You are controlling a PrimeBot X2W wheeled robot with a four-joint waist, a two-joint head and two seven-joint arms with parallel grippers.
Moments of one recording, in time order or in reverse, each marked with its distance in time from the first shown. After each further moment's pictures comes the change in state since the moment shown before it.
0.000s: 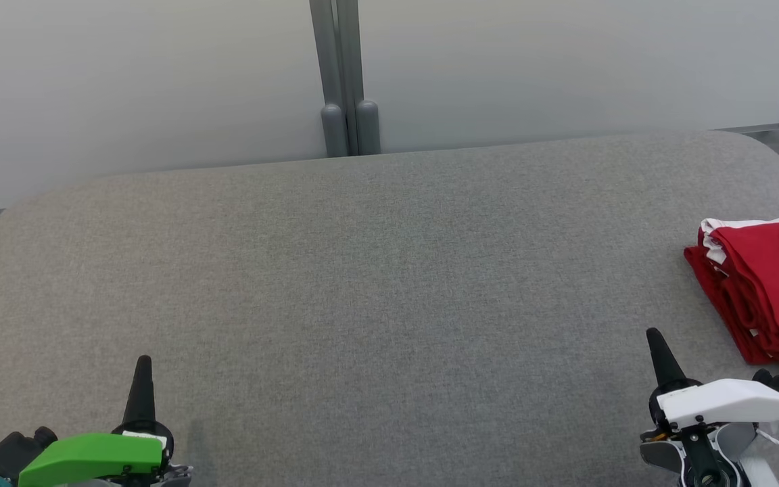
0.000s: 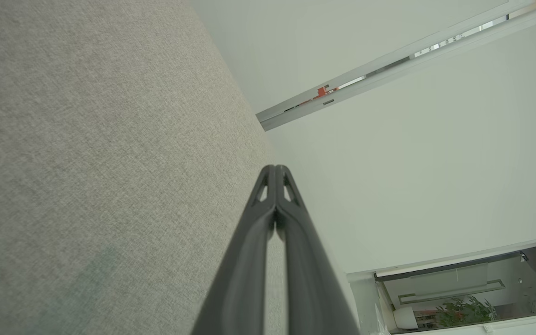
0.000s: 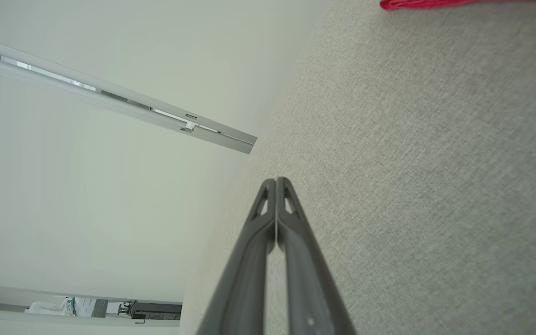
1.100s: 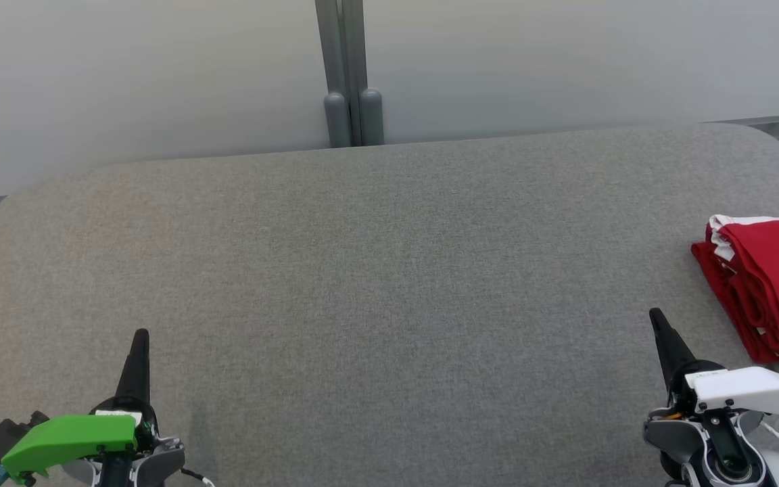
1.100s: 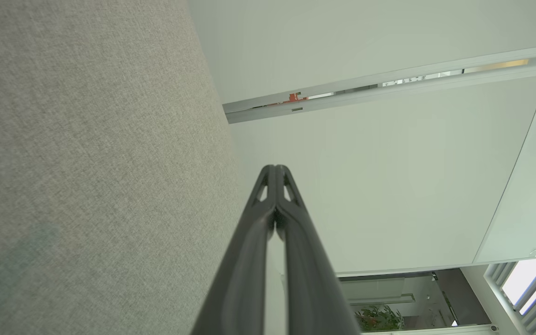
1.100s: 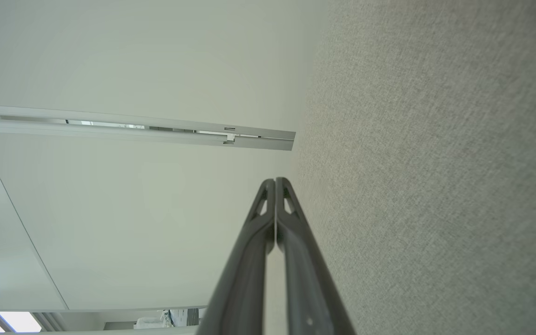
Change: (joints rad) left arm -0.048 0.002 0.015 -0.018 -0.260 -0.006 0.076; right arm -0.013 -0.002 -0.022 -0.056 0.307 -0.001 0.072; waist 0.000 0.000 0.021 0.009
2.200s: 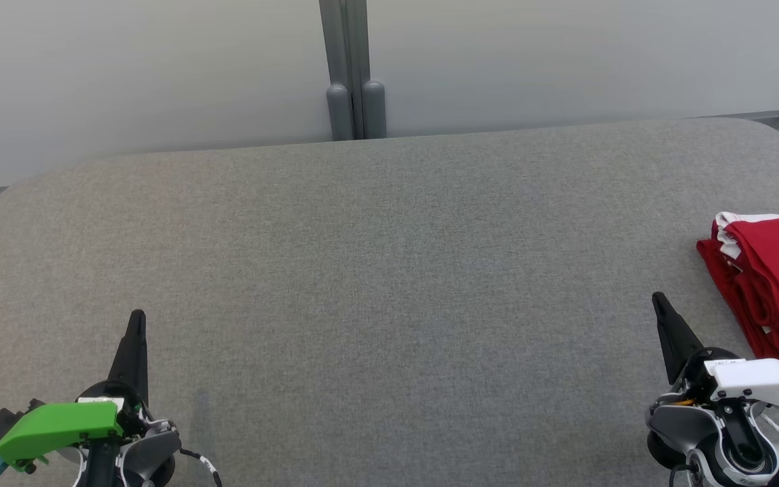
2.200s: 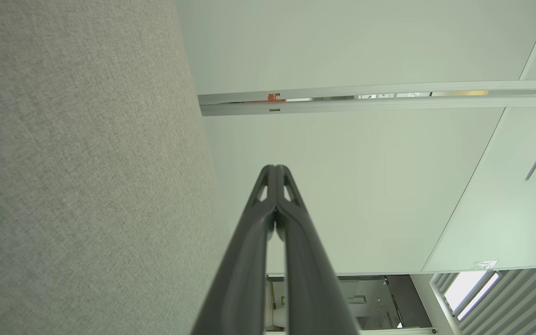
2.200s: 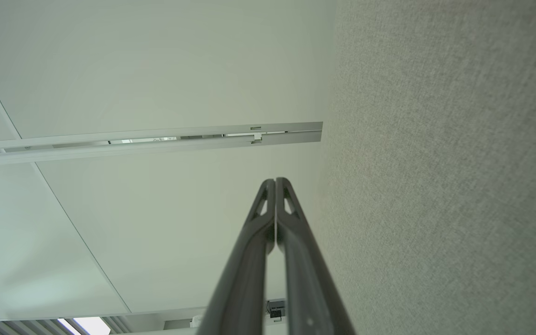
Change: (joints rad) left arm -0.030 0.002 0.012 -0.013 -0.159 -0.004 0.043; right arm -0.013 -0.002 -0.014 -0.033 0.182 0.000 0.044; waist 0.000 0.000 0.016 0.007
